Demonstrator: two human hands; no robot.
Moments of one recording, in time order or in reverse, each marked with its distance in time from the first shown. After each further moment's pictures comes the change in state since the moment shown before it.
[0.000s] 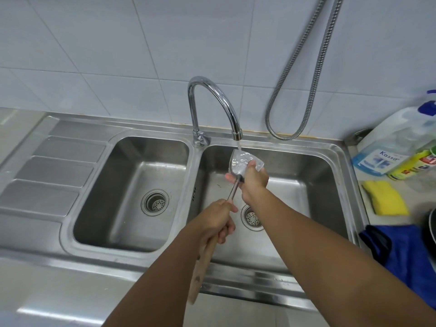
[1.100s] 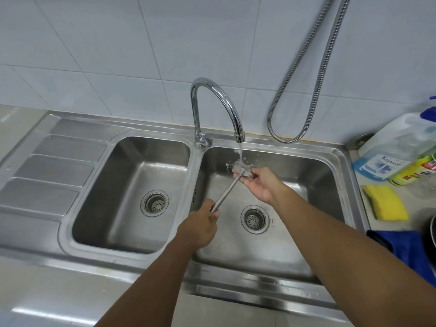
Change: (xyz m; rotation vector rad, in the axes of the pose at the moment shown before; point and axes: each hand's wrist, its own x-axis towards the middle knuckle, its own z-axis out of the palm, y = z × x) left_hand 0.017 -0.044 -0.026 0.586 0.289 0.258; right_hand 0.014 -0.034 -0.021 0.094 -0.341 0.273
